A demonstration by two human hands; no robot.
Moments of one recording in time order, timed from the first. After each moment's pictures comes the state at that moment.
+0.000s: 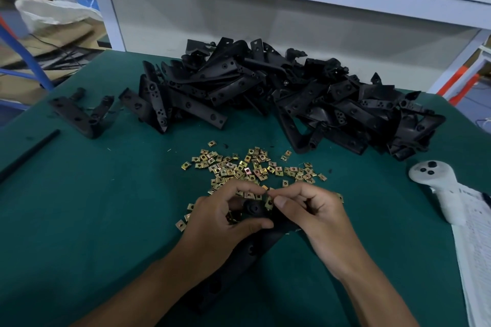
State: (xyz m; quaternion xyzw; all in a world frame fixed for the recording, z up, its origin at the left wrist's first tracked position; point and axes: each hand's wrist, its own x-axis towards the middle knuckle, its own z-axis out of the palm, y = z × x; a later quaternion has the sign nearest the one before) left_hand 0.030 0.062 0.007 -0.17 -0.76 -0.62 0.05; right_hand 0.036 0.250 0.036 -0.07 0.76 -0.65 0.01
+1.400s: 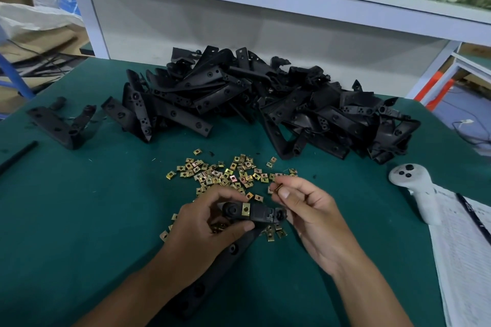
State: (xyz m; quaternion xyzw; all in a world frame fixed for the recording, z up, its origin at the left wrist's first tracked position) left_hand 0.025 0.058 0.002 -0.17 -0.76 -0.63 0.01; right_hand 0.021 0.269 0.034 0.05 0.61 -0.79 0.06
